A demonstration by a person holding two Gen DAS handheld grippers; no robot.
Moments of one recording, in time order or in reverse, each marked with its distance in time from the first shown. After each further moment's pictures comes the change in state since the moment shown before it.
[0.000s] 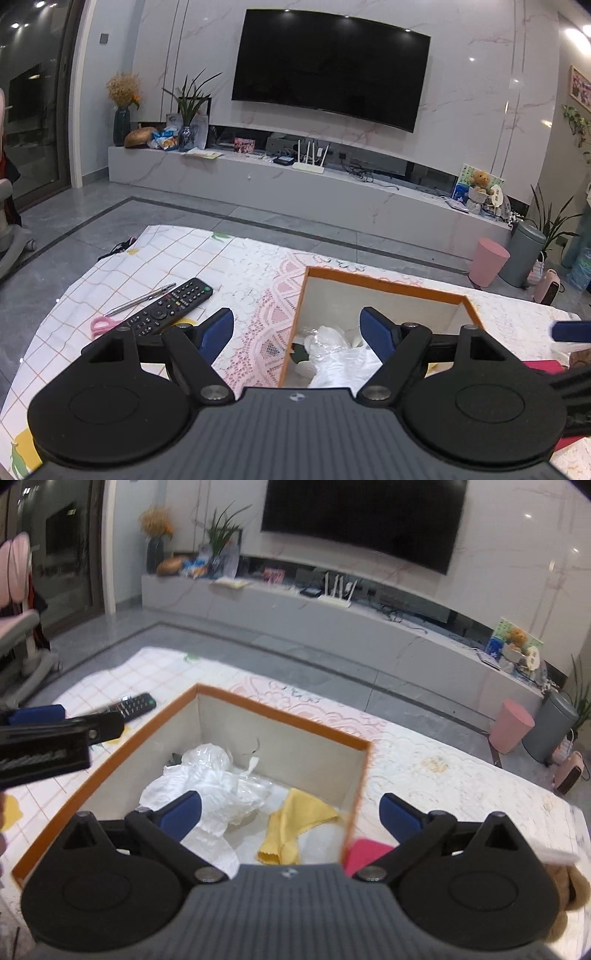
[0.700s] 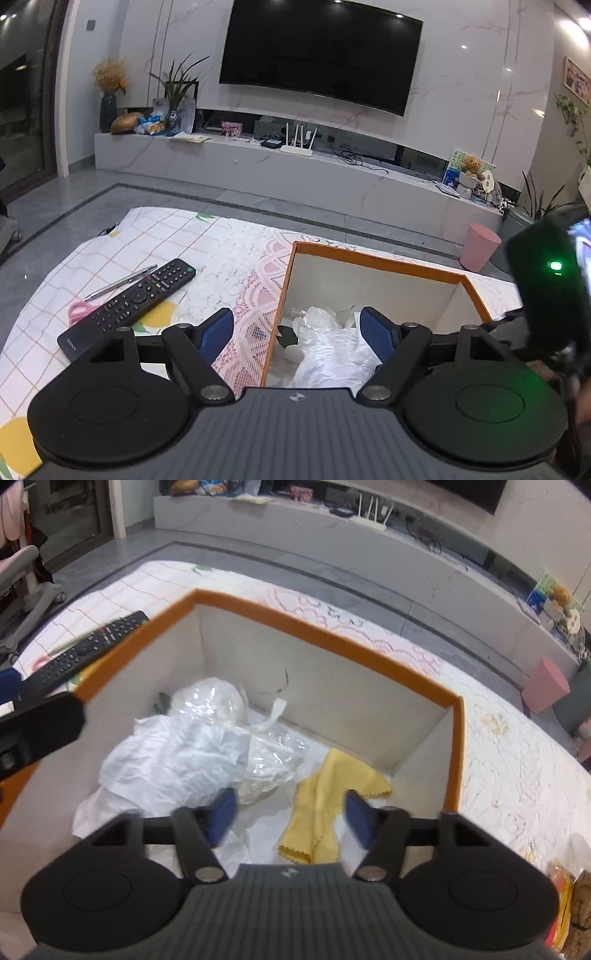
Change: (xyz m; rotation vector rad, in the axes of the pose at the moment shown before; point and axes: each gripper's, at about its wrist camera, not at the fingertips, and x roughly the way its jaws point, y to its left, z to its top) left arm 0.023 -0.001 -0.014 -0.005 0.060 -0.033; right arm 0.107 0.026 0.007 -0.075 0.279 0.051
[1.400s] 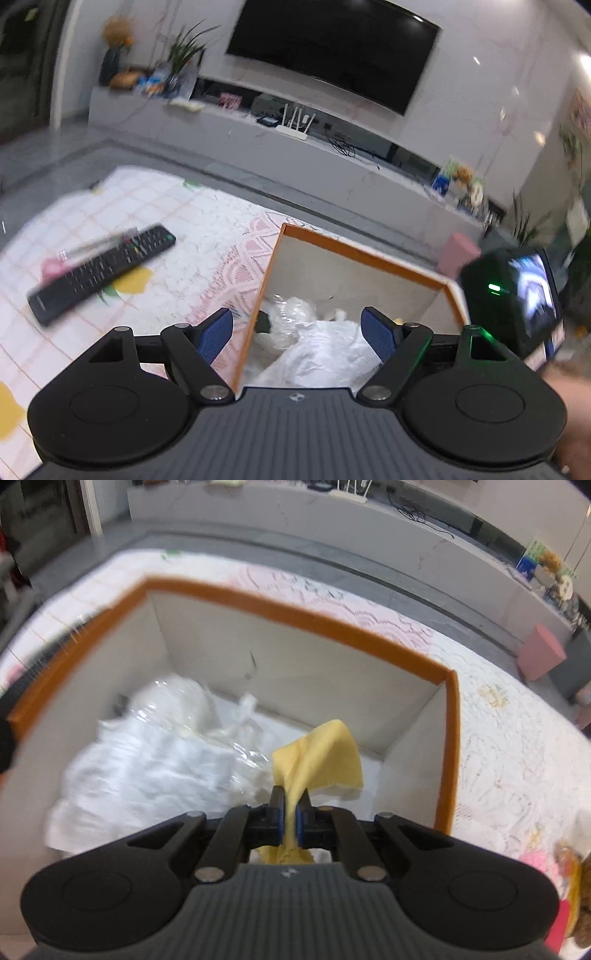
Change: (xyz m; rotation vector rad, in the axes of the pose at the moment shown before) left arm 0.009 0.006 -0.002 -0.082 0.050 -0.064; right arm 0.042 -0.013 0.012 0.057 0.105 -0.032
